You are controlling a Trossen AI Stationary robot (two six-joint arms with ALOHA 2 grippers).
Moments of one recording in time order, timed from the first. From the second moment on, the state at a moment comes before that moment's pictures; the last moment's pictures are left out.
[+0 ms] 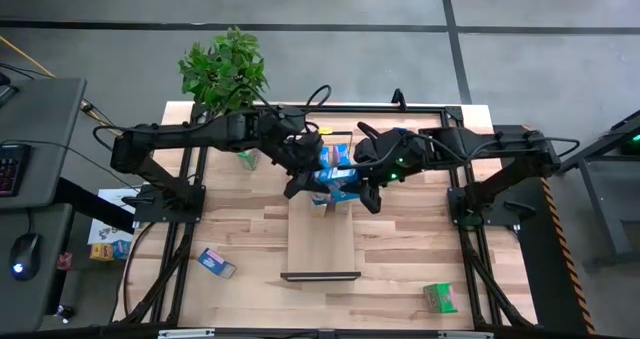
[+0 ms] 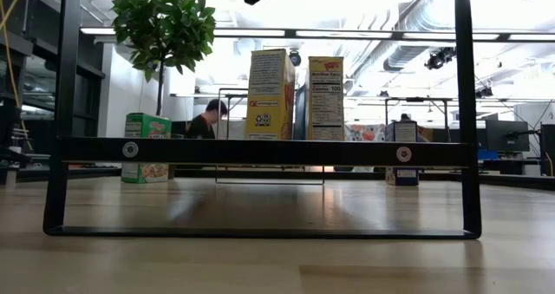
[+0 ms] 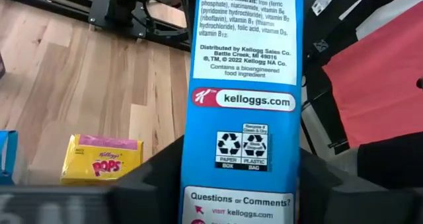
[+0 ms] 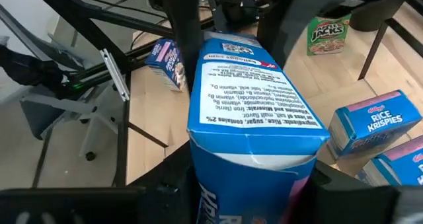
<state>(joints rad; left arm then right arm) 0.11 1.54 1.51 -0.53 0.50 -0.26 0.09 1.43 1.57 -0.75 -0.01 0.41</state>
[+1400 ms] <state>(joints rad) -0.01 0.96 0.30 0.60 -0.45 -0.57 0.15 1.02 1.03 -0.65 0.21 0.80</state>
